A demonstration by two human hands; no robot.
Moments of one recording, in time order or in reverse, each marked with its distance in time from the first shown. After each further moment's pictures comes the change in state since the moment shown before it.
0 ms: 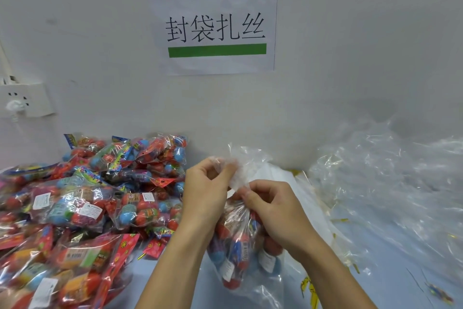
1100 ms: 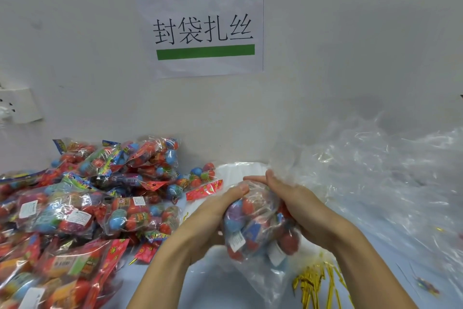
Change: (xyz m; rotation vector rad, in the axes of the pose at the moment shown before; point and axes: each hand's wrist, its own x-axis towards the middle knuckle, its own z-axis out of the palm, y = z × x) left_hand -0.011 -0.016 -0.007 0.127 -0.528 -0.490; right_hand 0.002 -0.005 -0.050 0.120 -0.159 0.255
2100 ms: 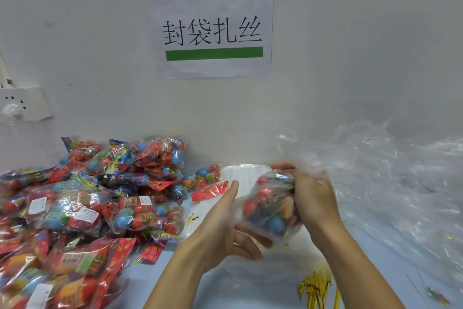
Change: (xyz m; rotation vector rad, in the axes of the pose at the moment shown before) left_hand 0.020 -0.023 -0.003 -0.175 -0.199 0.013; right_hand 0.004 -0.016 0.020 0.092 0.619 -0.157
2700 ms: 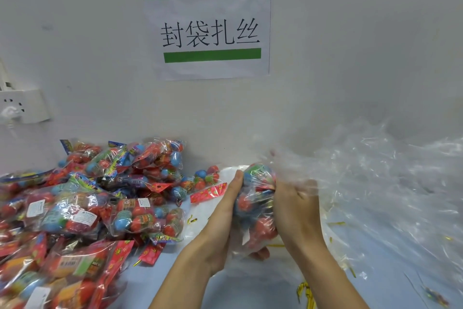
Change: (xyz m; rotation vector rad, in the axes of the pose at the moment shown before) left_hand -0.002 0.008 0.021 -0.151 0.077 0.044; right_hand -0.017 0.012 0.019 0.033 -0.031 -0.145
